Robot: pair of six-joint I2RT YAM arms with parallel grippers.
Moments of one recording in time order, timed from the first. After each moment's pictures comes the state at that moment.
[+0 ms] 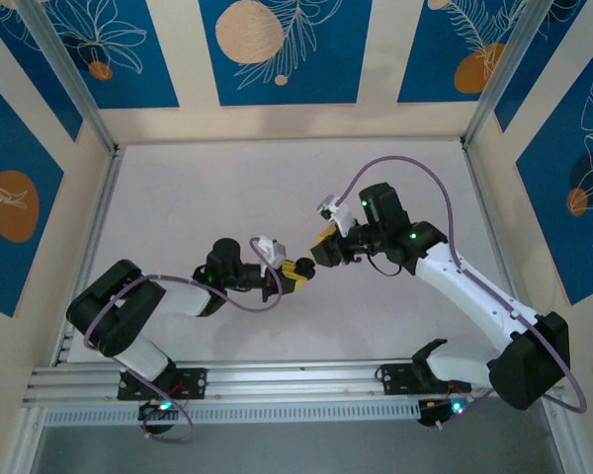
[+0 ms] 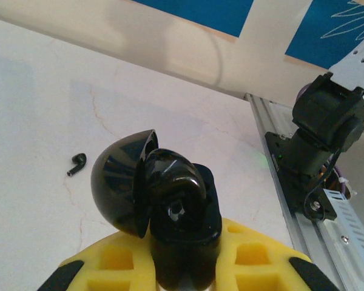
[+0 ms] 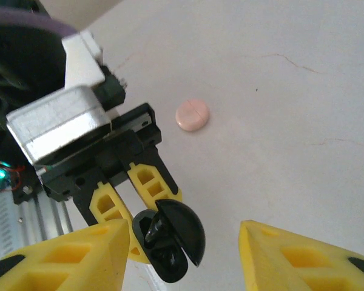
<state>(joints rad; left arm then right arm) -0.66 1.58 0.45 0.93 0.83 -0.12 0.53 1.20 1.01 -0.55 -0.58 -0.06</state>
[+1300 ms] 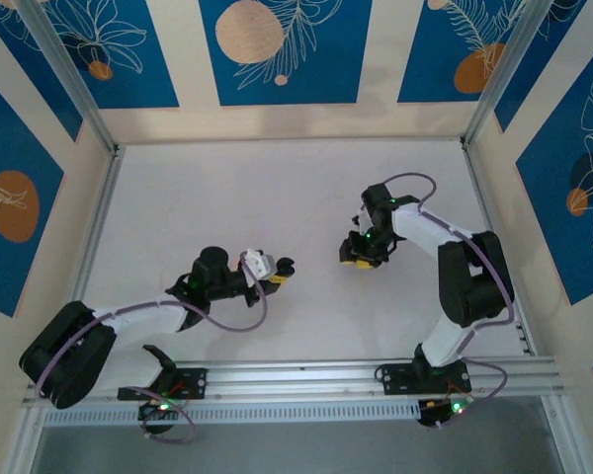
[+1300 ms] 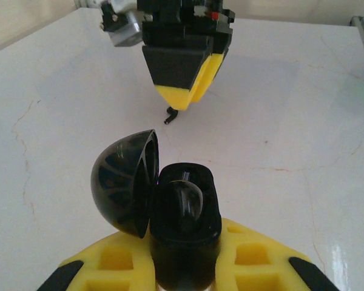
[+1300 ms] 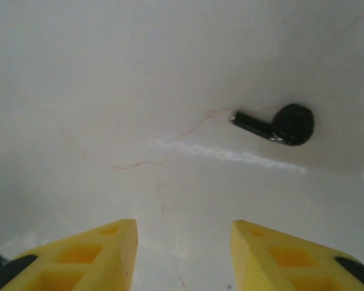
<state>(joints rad) -0.66 1.24 0.37 0.50 0.49 0.25 0.29 1.71 1.11 -0.88 -0.37 0.35</state>
